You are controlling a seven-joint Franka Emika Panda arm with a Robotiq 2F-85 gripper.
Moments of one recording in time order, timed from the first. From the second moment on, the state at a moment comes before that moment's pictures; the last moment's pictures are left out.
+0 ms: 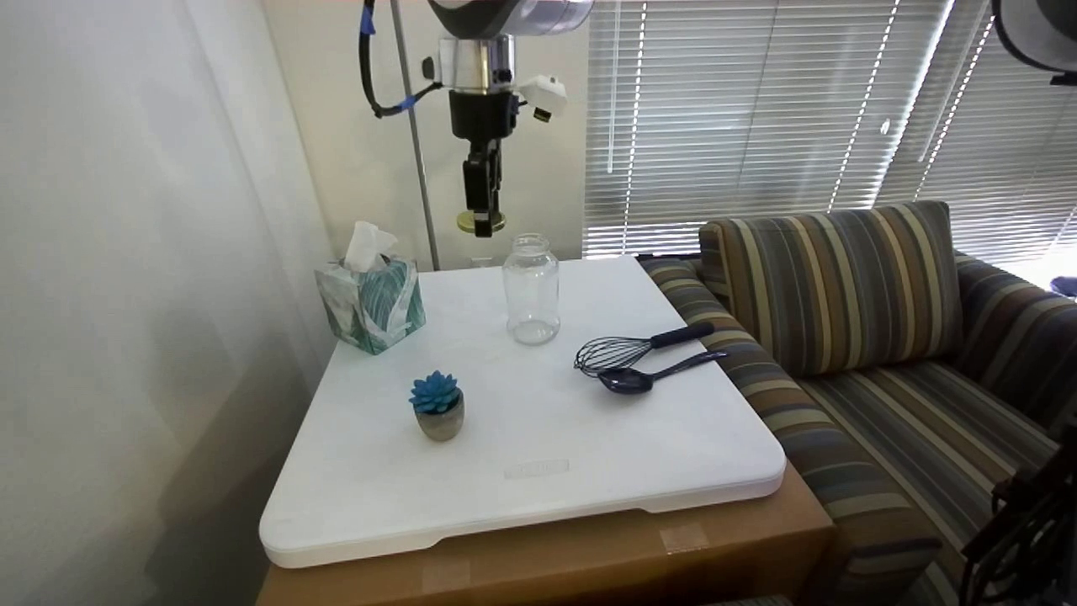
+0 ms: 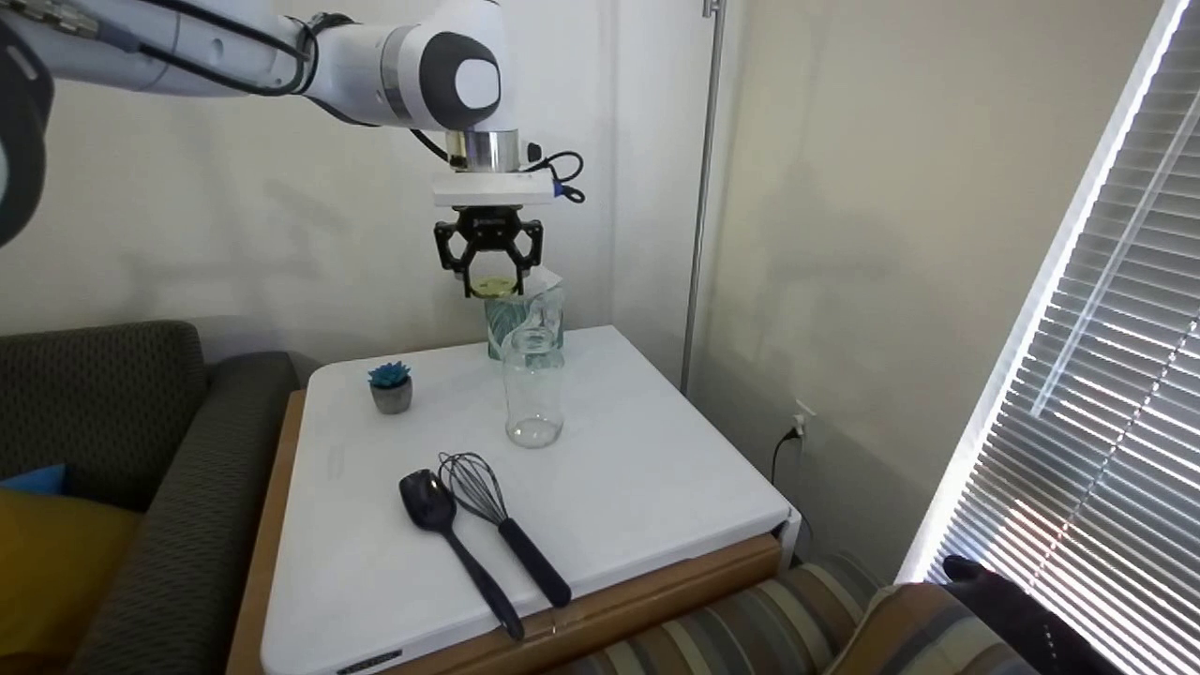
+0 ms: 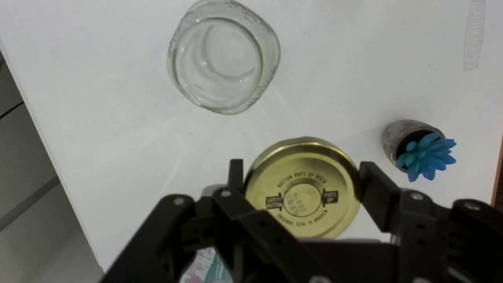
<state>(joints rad) 0.14 1.23 0.12 -0.50 -0.12 1.78 -0.62</state>
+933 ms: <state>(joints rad) 0.22 1.27 0.12 -0.53 -0.12 1.73 -0.35</state>
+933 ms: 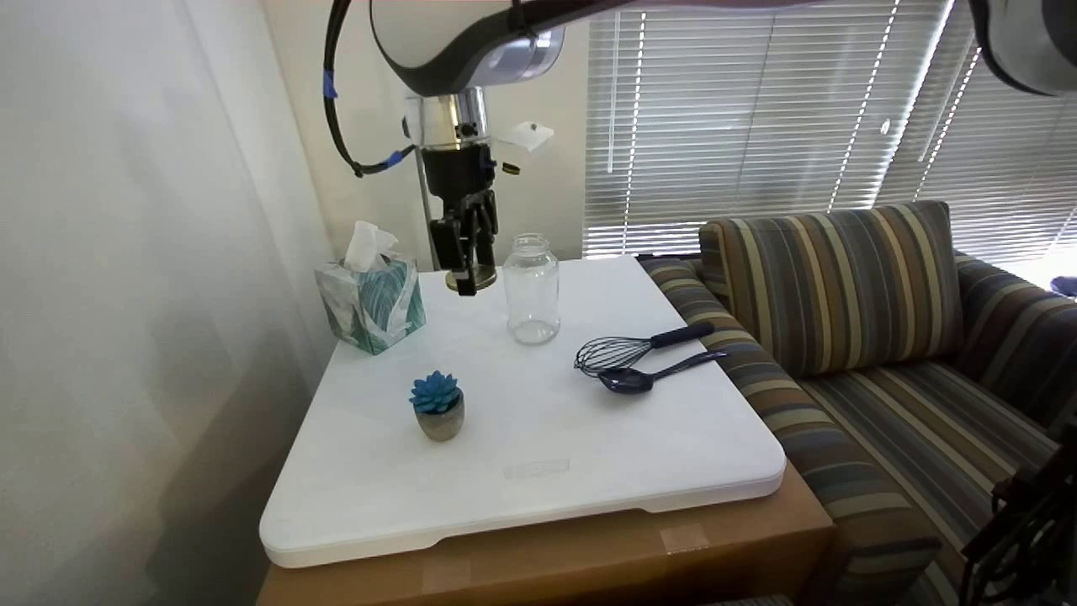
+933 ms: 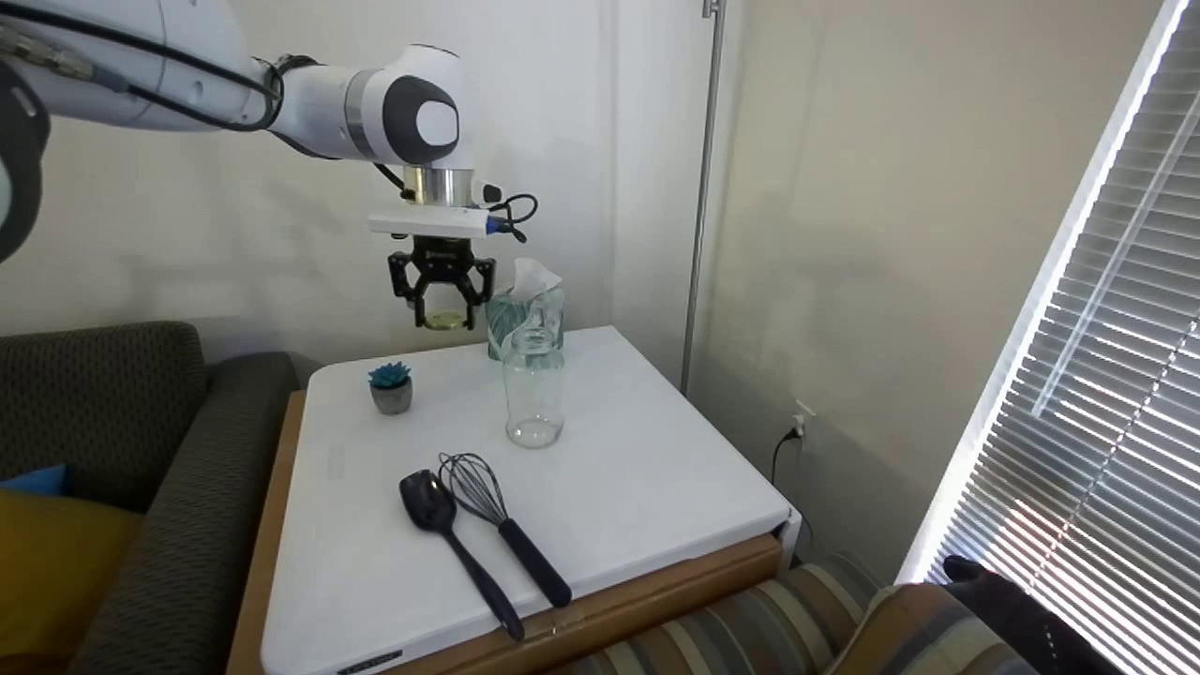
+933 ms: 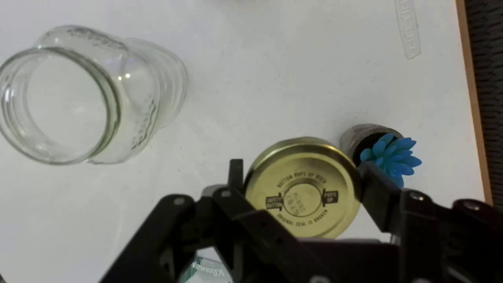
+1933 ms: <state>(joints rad) 0.24 1.28 0.11 -0.57 -0.13 1.73 -0.20</state>
